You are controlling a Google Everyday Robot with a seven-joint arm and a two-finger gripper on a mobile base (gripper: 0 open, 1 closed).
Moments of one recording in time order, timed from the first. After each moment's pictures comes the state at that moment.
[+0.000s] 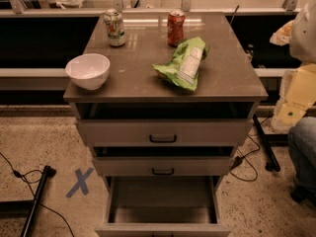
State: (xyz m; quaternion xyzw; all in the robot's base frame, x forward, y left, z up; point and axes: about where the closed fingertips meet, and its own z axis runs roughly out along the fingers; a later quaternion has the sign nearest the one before) arm 0.438 -0.216 0.978 -0.60 0.78 -0.04 0.16
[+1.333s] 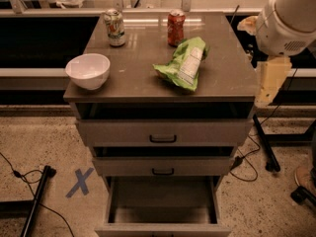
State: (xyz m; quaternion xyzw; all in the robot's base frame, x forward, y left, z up) arm 0.526 -0.209 0.953 -0.71 0.67 -0.11 0.18
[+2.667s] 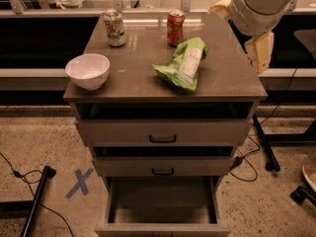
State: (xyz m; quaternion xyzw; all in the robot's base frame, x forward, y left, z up) arm 0.605 -0.191 0.964 -0.84 0.48 -0.23 0.14
